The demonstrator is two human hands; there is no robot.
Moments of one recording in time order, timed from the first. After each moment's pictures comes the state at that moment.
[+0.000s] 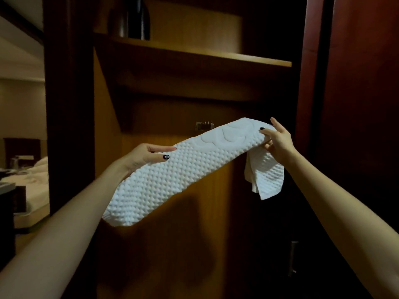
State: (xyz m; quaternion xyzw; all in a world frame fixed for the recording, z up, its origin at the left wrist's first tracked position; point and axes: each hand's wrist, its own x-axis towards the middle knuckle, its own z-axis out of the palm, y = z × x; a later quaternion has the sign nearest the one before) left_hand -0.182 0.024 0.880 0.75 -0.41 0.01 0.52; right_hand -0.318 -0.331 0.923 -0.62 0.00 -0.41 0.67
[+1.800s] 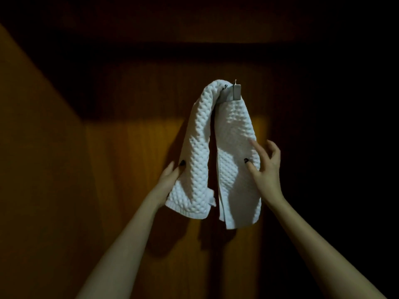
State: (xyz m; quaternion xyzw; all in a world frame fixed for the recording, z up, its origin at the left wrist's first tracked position) left_hand 0.074 -0.140 0.774 0.70 -0.19 -0.01 0.69; right_hand -0.025 -0.381 0.765 -0.75 -0.04 -0.54 0.38
